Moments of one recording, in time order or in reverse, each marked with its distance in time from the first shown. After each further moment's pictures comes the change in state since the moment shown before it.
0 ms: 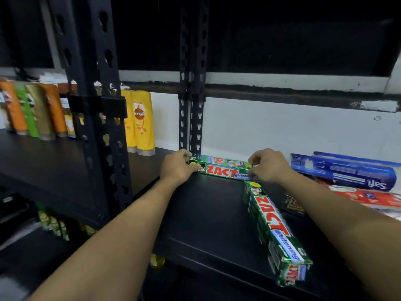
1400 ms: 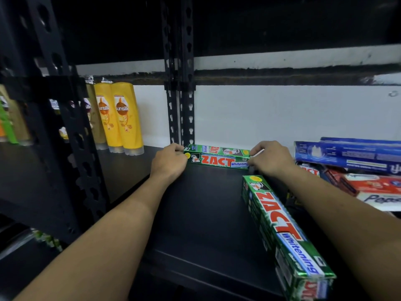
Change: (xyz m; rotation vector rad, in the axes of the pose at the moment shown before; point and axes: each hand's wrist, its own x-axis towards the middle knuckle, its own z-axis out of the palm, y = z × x) left_hand 0.026 -0.006 0.017 -0.013 0.047 -0.078; right_hand 0.020 0.018 0.029 0.355 0.141 0.137
